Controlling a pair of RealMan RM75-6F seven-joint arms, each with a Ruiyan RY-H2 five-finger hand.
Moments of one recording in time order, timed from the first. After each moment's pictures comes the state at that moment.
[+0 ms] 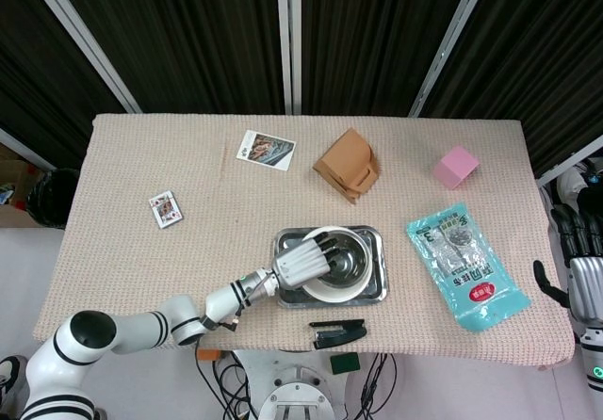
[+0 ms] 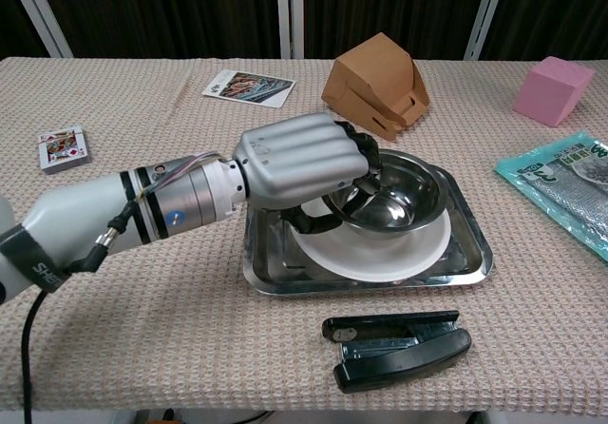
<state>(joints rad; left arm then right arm) -0.97 -1.92 -0.03 -1.01 1.72 1.02 0.20 0.07 -1.11 0.12 -1.54 -1.53 1.59 0.02</state>
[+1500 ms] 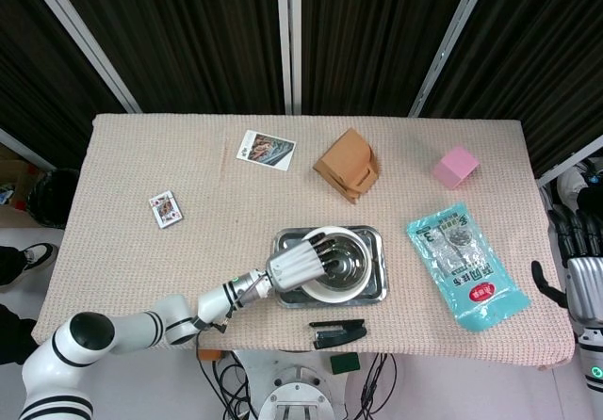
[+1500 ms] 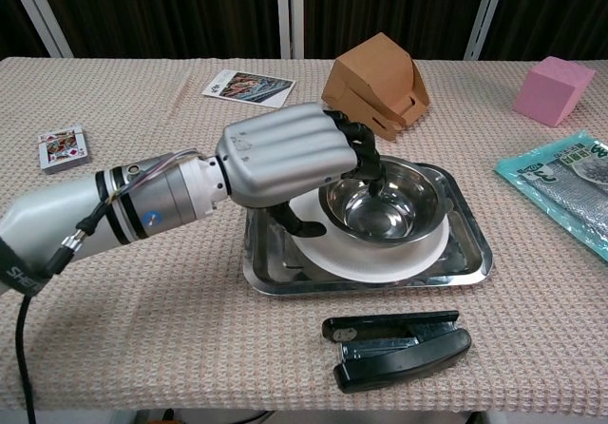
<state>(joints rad) -0.95 -1.90 0.01 -0.99 1.77 1.14 0.18 0.07 -1.11 0.11 -1.55 -1.54 1.59 0.02</state>
